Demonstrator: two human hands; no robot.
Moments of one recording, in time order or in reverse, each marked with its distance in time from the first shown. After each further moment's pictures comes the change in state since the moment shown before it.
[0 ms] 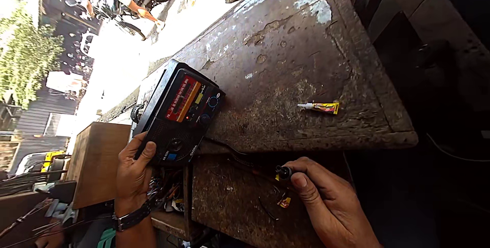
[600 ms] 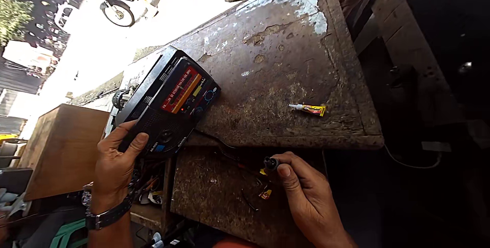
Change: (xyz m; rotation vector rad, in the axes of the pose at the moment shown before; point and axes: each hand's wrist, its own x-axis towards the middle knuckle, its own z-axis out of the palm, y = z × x) left_hand -0.013 0.002 0.006 0.237 0.049 0.102; right_hand 0.003 -0.004 -0.002 -0.014 -0.018 0.015
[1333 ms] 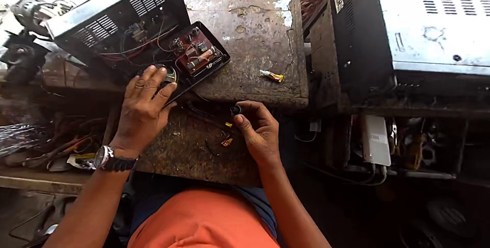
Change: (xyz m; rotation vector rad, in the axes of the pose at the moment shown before) left_hand -0.056 -0.033 0.093 0.578 -0.115 0.484; right_hand -0.001 -0.010 0.000 -0.003 -0.067 0.002
